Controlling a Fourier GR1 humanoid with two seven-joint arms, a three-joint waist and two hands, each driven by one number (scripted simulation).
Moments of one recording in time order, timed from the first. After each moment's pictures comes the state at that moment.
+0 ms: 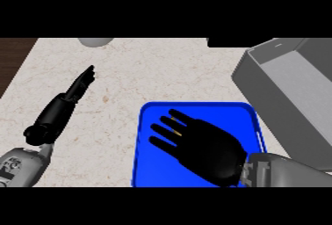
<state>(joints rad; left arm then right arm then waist) -0.26 0.54 -0.31 -1.51 0.18 0.09 -0.11 -0.73 -0.55 0.89 -1.86 0.68 0.47 0.20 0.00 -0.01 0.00</state>
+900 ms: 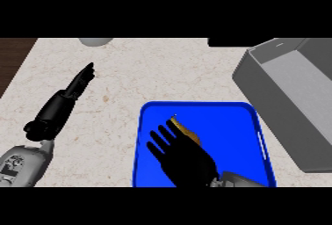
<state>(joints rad) -0.26 0.46 -0.21 -1.50 0.09 0.00 -0.09 -0.56 -0.32 0.94 -1.76 1.01 0.59 0.33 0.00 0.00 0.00</state>
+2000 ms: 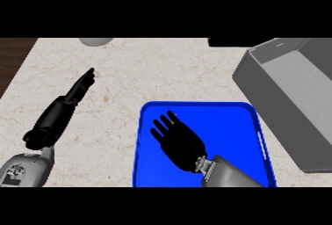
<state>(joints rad) -0.19 0.36 -0.12 -1.56 -0.02 -0.10 -0.07 -0.49 -0.17 0.82 -1.45 1.31 0.47 0.11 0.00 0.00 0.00</state>
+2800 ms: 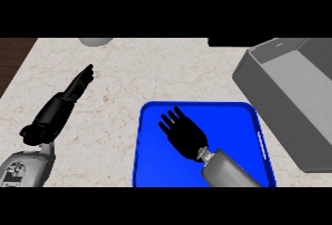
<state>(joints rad) -0.21 0.30 -0.04 -1.57 -0.07 -0.17 -0.05 -0.45 -0.09 0.70 -1.25 1.50 0.36 -0.01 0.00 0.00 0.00</state>
